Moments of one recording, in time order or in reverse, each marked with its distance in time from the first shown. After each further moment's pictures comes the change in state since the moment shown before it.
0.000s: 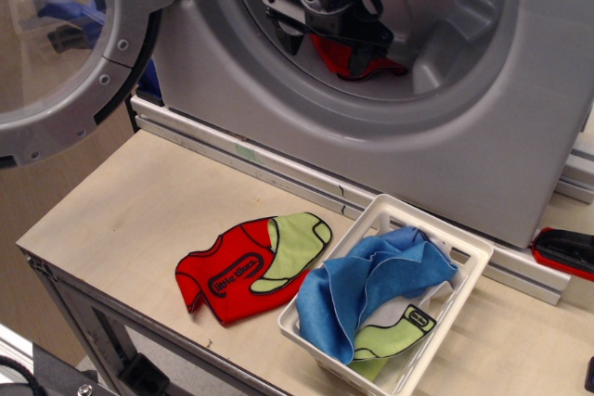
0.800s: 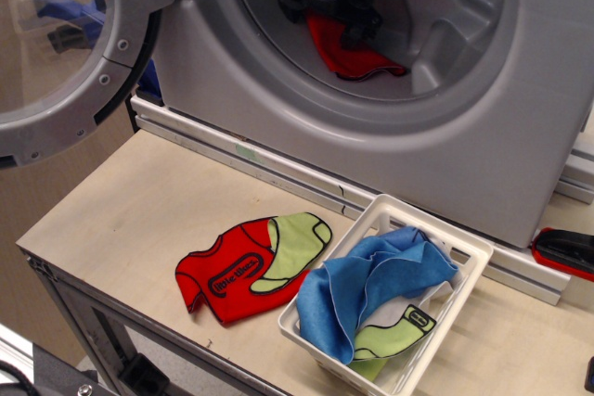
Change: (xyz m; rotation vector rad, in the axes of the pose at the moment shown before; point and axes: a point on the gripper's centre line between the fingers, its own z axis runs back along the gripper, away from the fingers) arm 0.029 0.020 -0.038 0.114 -0.052 -0.115
